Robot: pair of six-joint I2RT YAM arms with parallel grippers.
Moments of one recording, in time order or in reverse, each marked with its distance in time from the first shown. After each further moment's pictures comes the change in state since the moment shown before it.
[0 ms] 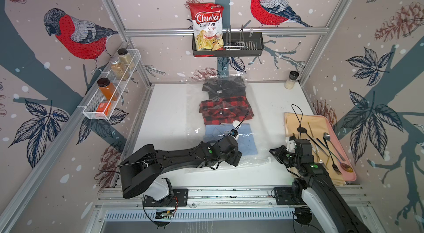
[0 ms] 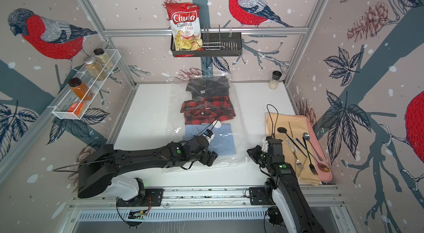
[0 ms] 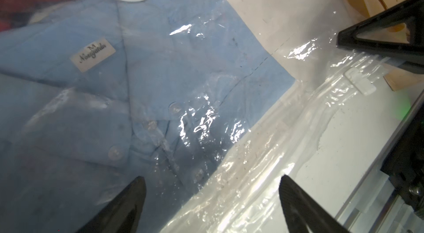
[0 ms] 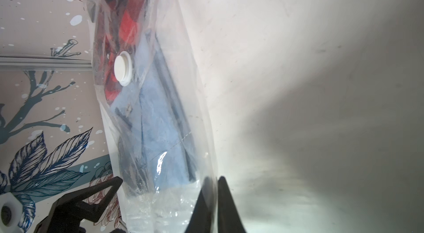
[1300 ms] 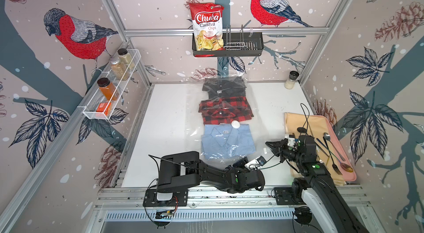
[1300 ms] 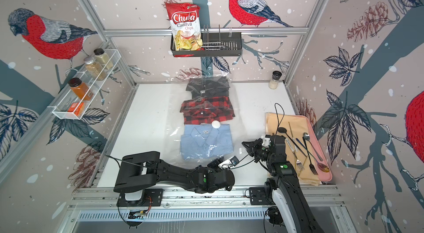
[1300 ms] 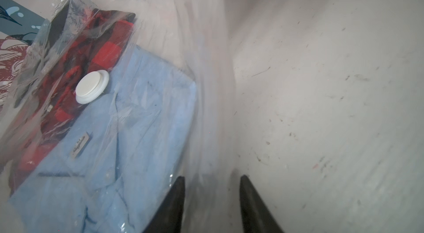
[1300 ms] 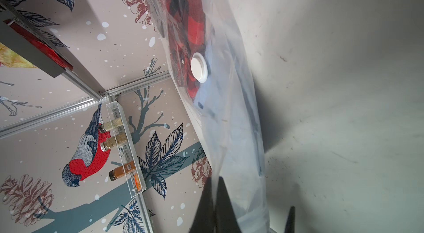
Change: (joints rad) left arm -0.380 0.389 0.151 0.191 -0.627 0.282; right arm 0.000 -0.019 0.035 0.174 -0.216 0.545
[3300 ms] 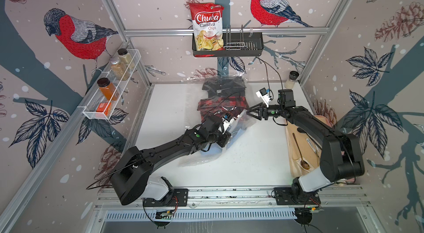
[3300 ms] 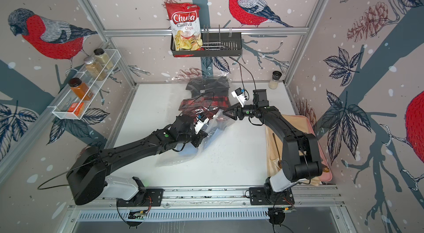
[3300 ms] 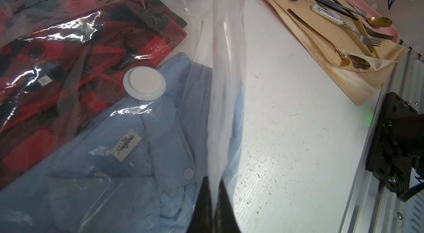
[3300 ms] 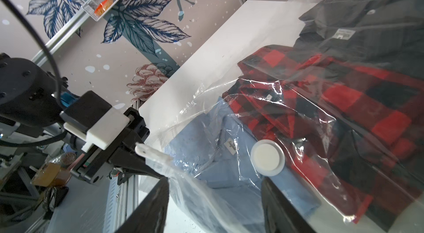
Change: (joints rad) left arm 0.691 -0.472 -0.098 -0.154 0.919 0.070; right arm 0.132 1.005 0.858 -0.021 -0.353 -1.483
